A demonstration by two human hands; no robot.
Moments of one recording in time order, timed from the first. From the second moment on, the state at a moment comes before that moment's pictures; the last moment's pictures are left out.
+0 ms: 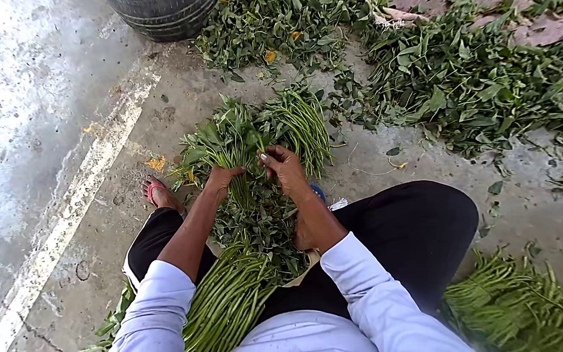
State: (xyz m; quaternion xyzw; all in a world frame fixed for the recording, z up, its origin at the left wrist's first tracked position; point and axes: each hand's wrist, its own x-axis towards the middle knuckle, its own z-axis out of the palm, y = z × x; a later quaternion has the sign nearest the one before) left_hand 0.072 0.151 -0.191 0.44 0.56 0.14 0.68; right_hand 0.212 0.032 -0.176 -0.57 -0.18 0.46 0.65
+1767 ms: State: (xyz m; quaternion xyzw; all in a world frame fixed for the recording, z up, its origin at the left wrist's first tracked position) left_hand 0.083 0.147 -0.160 0.37 0.58 0.26 0.67; right_hand 0.279 0.022 -0.213 -0.78 -0.21 0.18 0.57
